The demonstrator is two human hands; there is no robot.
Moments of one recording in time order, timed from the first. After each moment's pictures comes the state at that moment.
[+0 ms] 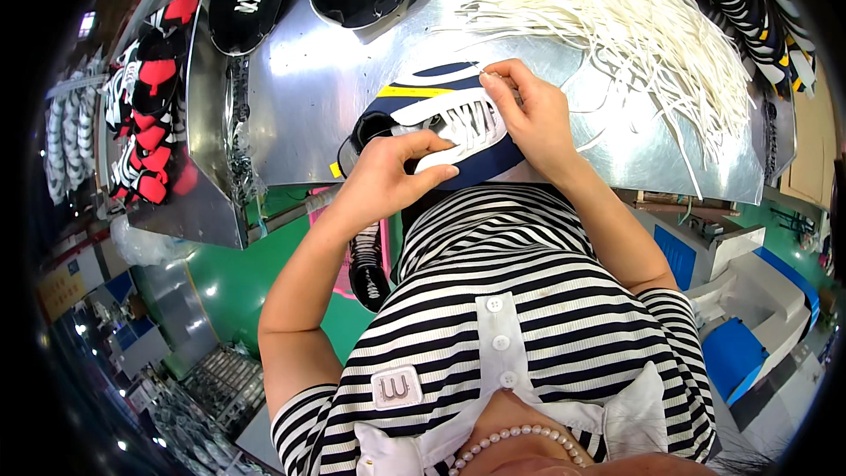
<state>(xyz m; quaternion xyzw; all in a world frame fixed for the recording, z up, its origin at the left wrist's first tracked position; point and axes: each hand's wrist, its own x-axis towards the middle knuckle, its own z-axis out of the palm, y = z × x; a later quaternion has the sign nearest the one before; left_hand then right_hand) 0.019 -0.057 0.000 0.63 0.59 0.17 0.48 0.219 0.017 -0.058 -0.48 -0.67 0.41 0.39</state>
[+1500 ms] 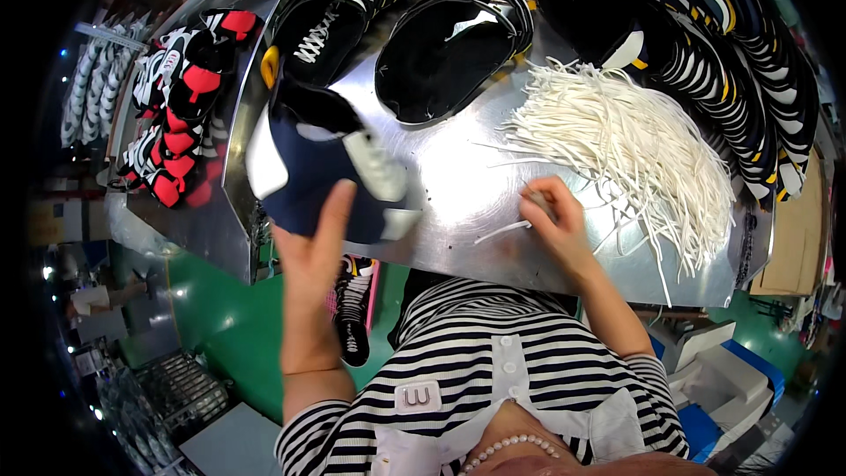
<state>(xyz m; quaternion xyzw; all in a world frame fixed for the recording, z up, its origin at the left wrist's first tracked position) -0.028 -0.037 0.070 0.49 0.64 0.56 0.19 0.240 0.048 -0.050 -0.36 -0.61 0.60 0.37</state>
